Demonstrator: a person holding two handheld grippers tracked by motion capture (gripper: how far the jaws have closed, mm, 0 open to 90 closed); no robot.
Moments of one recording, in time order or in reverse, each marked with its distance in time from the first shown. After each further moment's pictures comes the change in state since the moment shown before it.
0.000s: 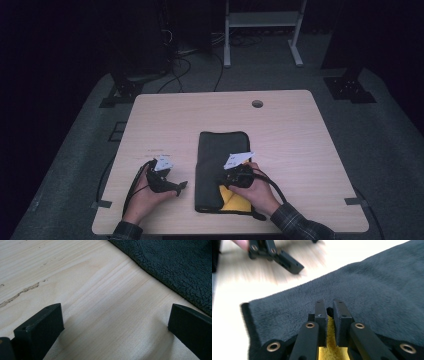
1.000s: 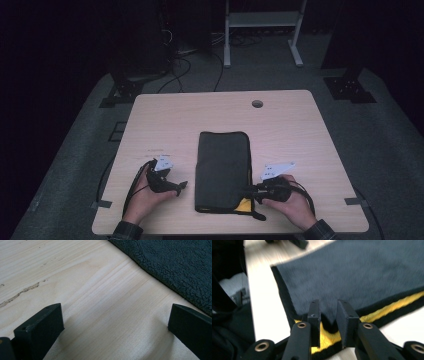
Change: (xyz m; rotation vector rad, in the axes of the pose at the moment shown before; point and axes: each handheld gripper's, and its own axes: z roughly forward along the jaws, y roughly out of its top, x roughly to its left) left arm 0.000 0.000 0.000 -0.003 0.002 -0.004; right arm 0.002 -0.055 -0.081 -0.019 0.024 0.098
